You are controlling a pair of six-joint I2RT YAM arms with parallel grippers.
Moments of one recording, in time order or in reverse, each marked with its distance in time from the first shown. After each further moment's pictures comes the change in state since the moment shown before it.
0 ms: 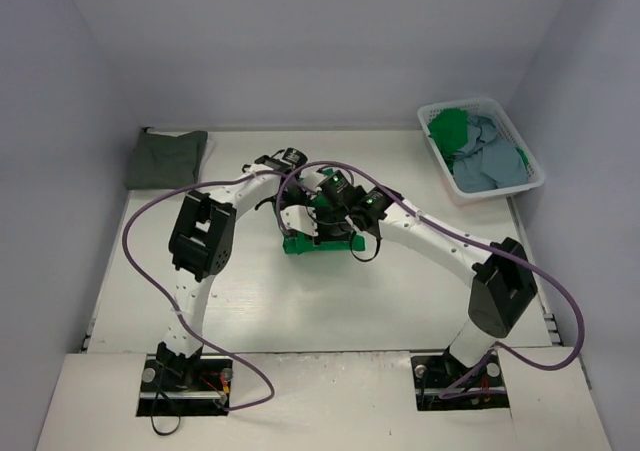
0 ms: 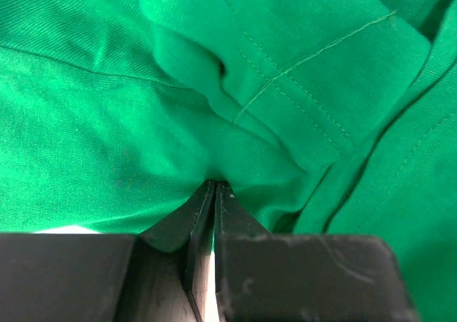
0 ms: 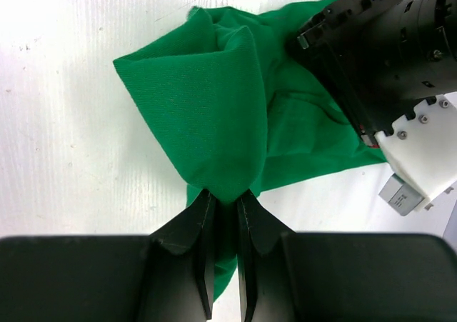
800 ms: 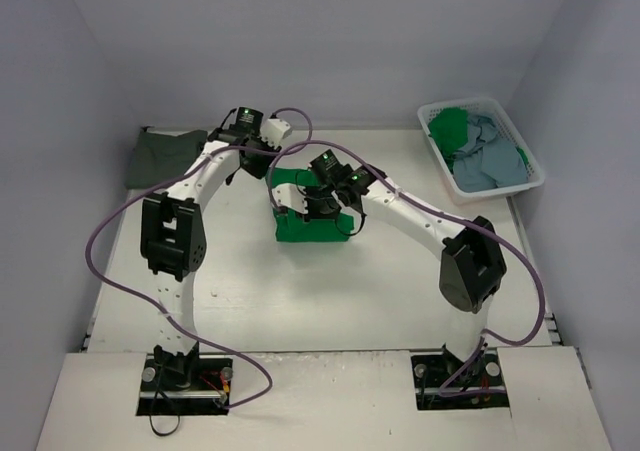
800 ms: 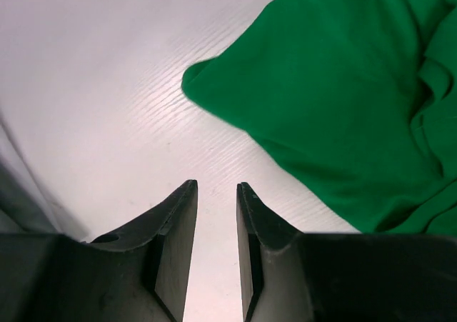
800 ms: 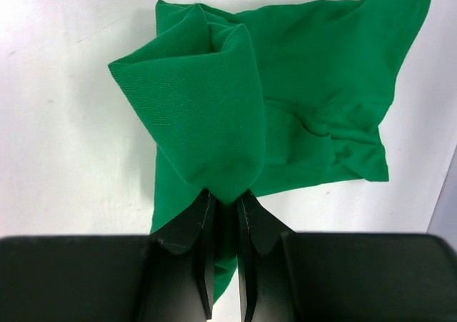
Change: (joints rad) left arm 0.183 -0.114 0.105 0.119 -0.140 -0.077; right arm -0.055 0.191 0.203 -0.013 -0.023 -0.043
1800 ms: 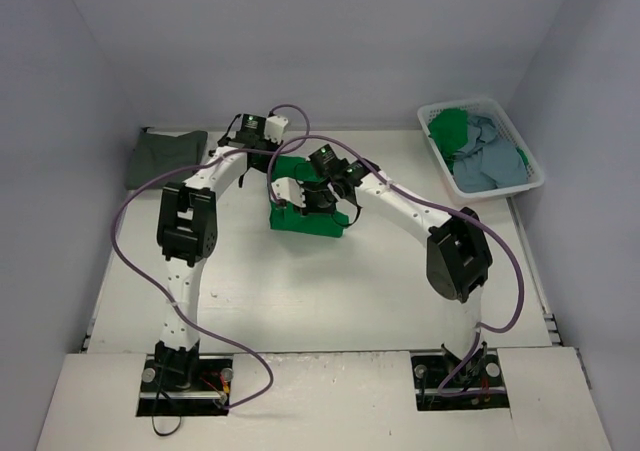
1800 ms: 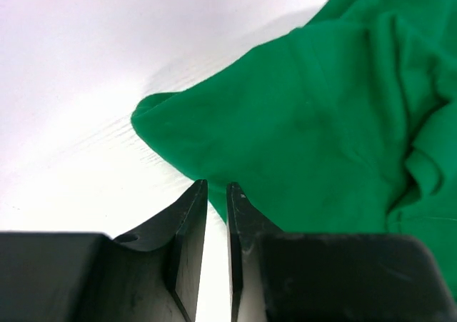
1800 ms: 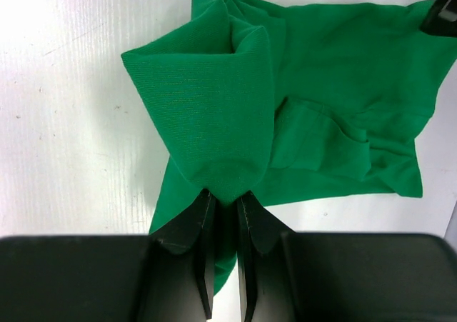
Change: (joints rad) left arm 0.041 0.210 0.066 0.267 0.047 -0.172; right arm -0.048 0.129 0.111 0.005 -0.068 -0.022
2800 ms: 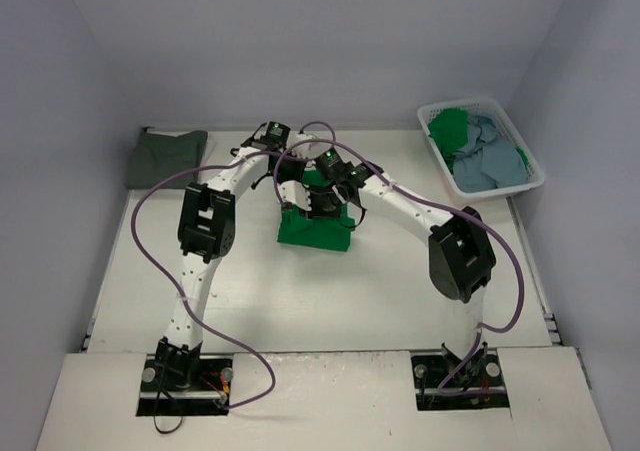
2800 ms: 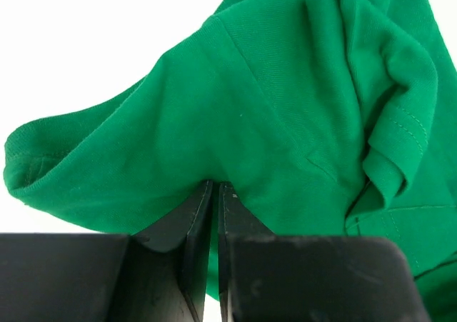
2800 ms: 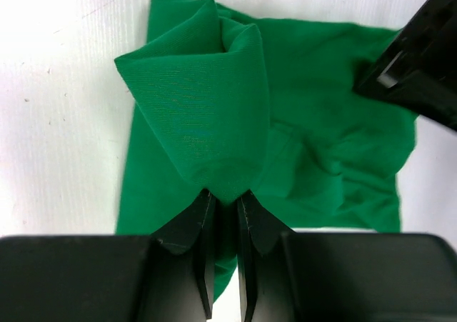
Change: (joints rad) left arm -0.080 0.155 0.199 -0.248 0.235 0.013; right arm -0.023 -0.014 -0.064 0.010 -0.017 0.003
